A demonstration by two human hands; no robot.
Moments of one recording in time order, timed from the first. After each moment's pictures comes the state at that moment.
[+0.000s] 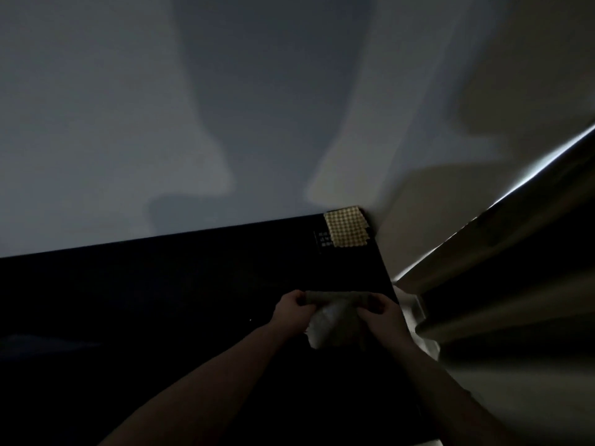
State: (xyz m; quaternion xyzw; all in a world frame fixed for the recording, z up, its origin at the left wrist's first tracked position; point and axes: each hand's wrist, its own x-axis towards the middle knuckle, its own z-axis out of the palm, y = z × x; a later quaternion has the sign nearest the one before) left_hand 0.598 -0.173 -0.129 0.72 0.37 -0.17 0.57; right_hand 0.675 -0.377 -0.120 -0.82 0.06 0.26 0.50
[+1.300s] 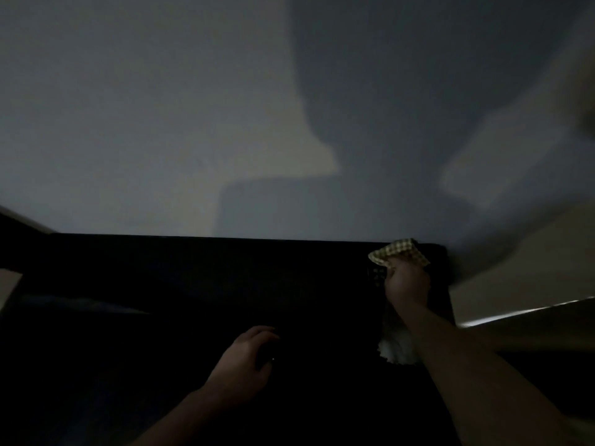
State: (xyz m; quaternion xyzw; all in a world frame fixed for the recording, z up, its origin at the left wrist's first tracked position) left_hand 0.540 -0.060 -0.151 0.89 0.25 -0.13 0.37; right_hand 0.881 -0.233 -0.239 -0.96 -0.19 0.10 0.20
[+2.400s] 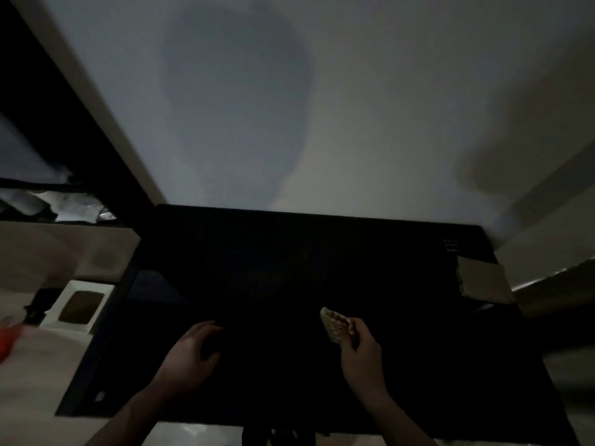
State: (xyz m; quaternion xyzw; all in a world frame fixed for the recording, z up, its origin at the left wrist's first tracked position) left_hand 0.116 0.158 -0.110 0.87 0.33 -0.05 0.35; right_hand 0.339 -0.111 -0.105 -0.86 -0.09 0.23 0.45
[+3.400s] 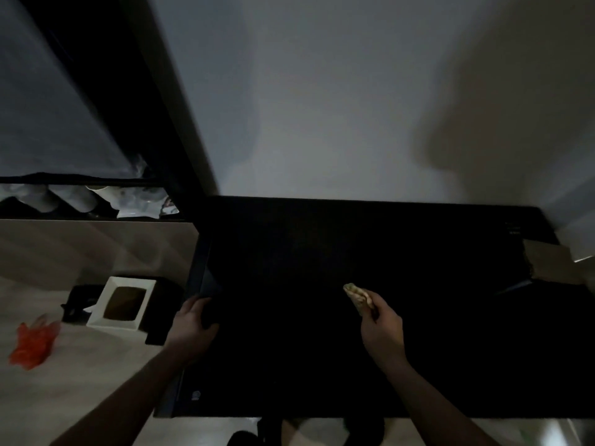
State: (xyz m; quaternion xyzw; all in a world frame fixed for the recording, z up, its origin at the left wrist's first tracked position) left_hand 0.014 0.364 -0.159 0.84 0.43 -0.09 0.31; right_hand 0.244 0.057 -0.095 -0.91 -0.07 0.17 0.38
